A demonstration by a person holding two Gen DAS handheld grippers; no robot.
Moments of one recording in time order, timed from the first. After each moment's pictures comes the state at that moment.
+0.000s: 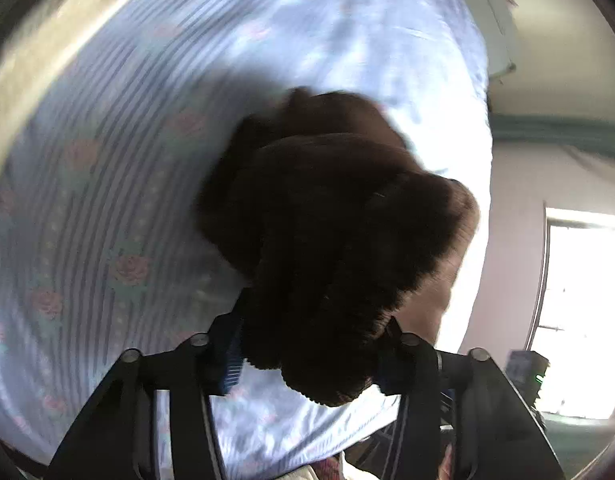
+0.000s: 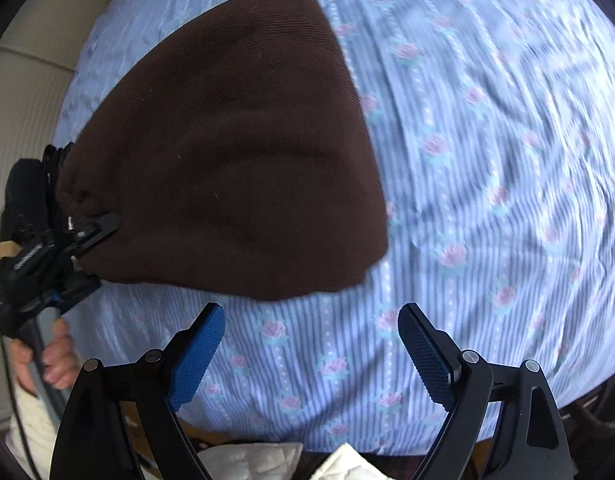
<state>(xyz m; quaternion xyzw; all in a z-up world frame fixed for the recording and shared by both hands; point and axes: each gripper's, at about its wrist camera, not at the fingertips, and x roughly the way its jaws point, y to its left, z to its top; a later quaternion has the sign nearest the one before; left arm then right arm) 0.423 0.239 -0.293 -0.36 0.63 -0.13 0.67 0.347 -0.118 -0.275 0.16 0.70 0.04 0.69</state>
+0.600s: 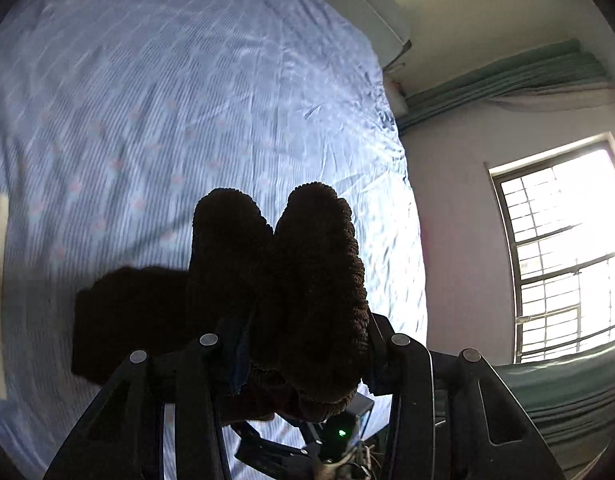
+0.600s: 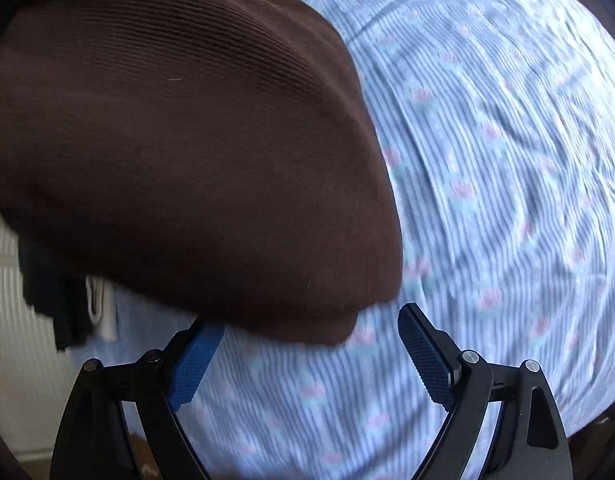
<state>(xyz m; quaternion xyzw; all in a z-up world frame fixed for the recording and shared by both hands) 0.552 0.133 -0.108 -0.28 0.55 -0.23 0.75 0.384 -0.092 -0.281 0.19 0.63 0.00 0.75</state>
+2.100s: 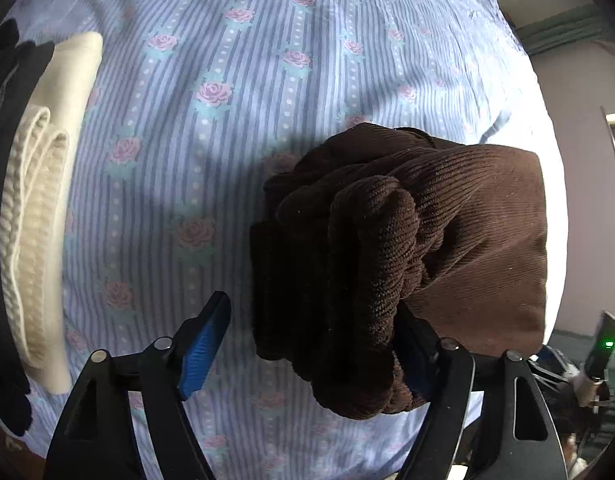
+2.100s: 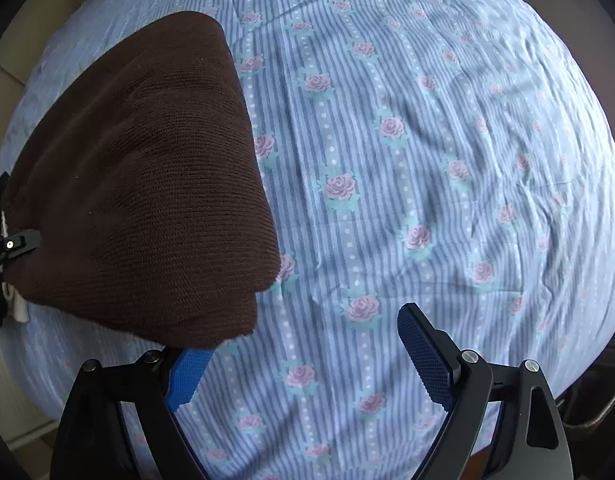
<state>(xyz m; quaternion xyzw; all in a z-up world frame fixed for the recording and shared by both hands) 0.486 0.204 -0.306 -0.14 0.69 -0.10 0.70 0.367 -0.135 -0.286 0.07 0.68 -0.06 0.73</state>
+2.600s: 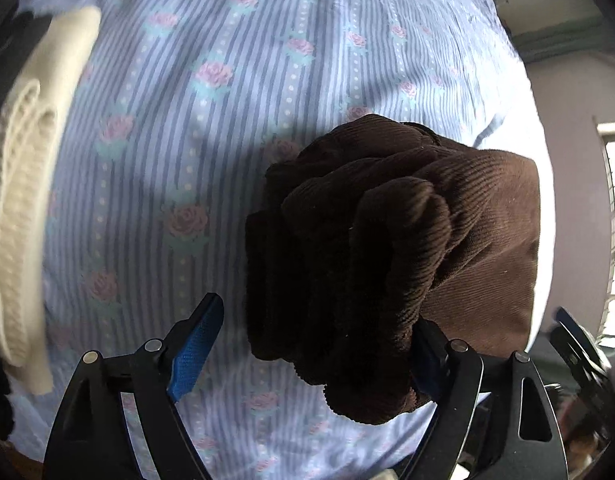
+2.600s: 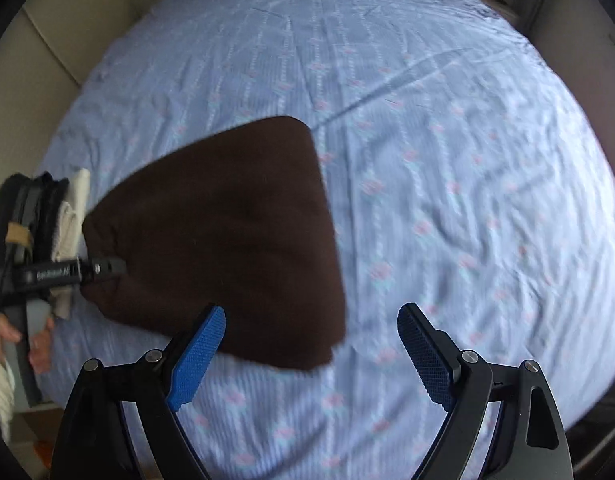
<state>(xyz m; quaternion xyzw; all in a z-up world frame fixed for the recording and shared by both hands) 0.484 0.205 -0.323 -0.19 0.69 -0.12 0.69 0.411 -0.111 -0.235 0.06 0.61 0.02 0.79</state>
